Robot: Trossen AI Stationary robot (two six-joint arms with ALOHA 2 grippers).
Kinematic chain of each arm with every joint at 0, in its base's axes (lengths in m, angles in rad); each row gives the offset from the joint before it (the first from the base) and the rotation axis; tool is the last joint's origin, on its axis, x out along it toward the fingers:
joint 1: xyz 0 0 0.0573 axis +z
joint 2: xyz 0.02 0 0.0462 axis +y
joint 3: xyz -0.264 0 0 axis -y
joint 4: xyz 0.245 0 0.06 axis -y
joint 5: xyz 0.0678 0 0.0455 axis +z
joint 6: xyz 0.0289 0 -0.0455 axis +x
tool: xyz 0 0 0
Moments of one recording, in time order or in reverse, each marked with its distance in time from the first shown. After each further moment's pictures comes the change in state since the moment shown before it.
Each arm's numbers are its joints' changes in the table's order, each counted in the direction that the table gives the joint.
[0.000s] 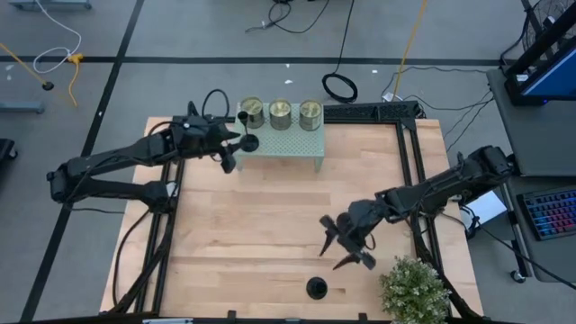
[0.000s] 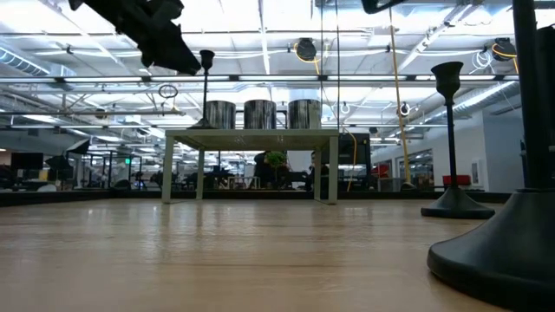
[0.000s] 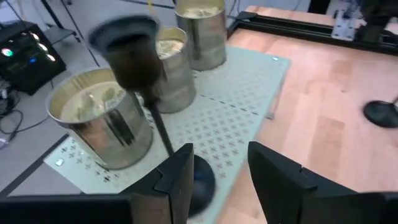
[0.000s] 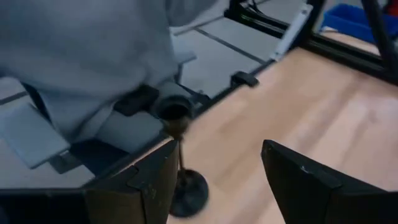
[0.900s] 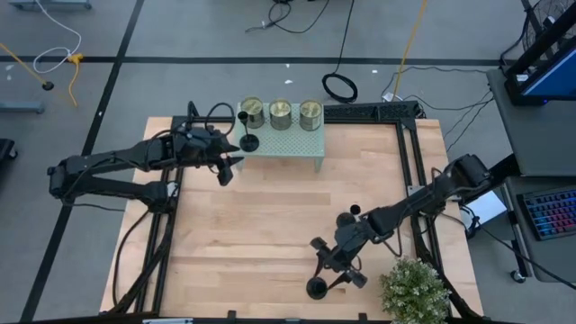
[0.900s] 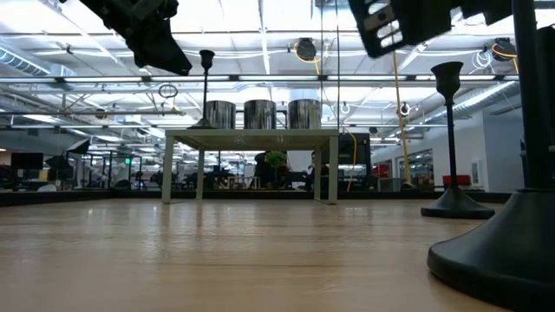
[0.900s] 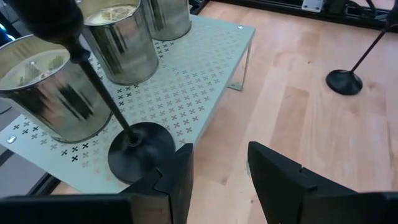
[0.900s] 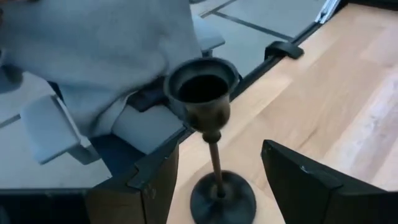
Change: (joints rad) left arm -0.113 -0.019 0.001 -0.117 0.001 -0.069; right arm 0.106 0.253 0.000 0.204 -0.005 0.144
